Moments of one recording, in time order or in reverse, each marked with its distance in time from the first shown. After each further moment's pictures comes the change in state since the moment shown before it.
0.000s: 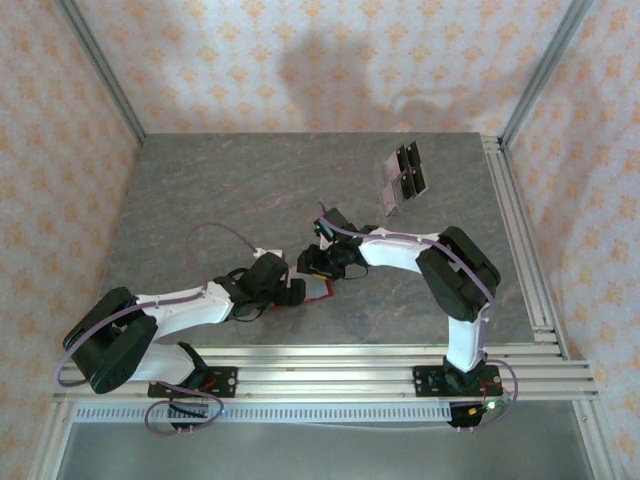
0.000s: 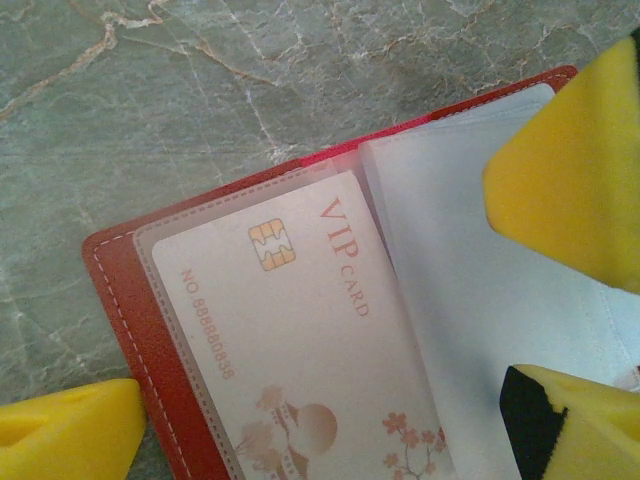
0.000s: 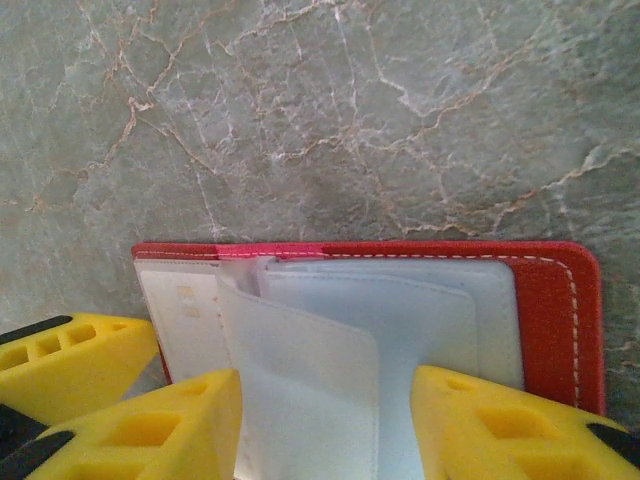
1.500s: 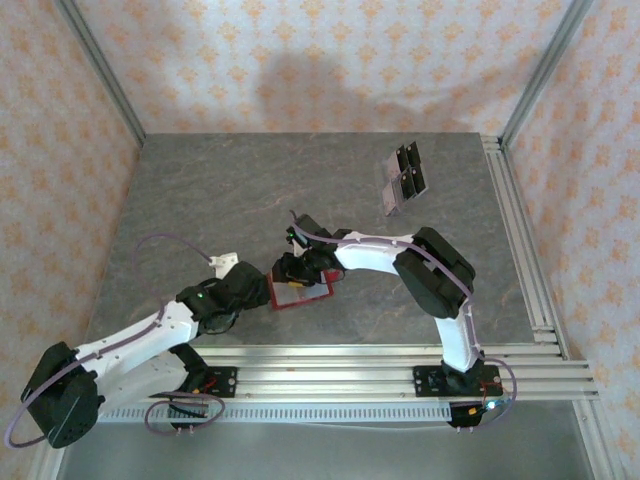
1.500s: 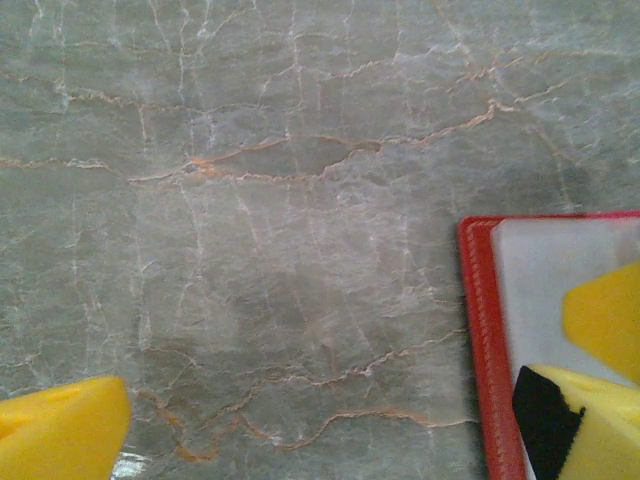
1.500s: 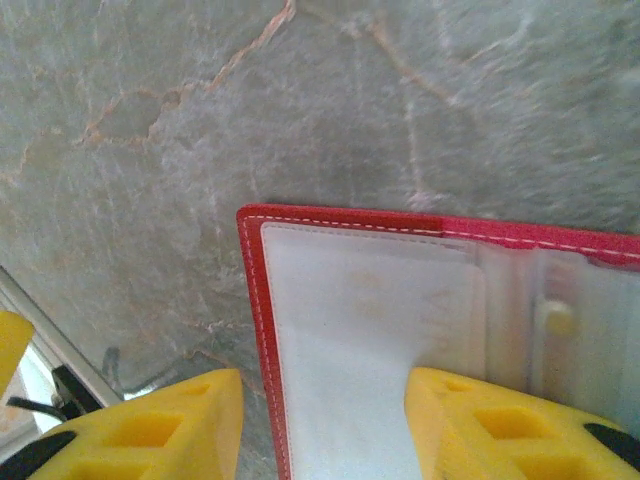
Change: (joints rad) left arm 0.036 -0.362 -0.038 -0.428 -0.290 -0.210; right arm 0.109 0.122 0.150 -0.008 -0.030 0.019
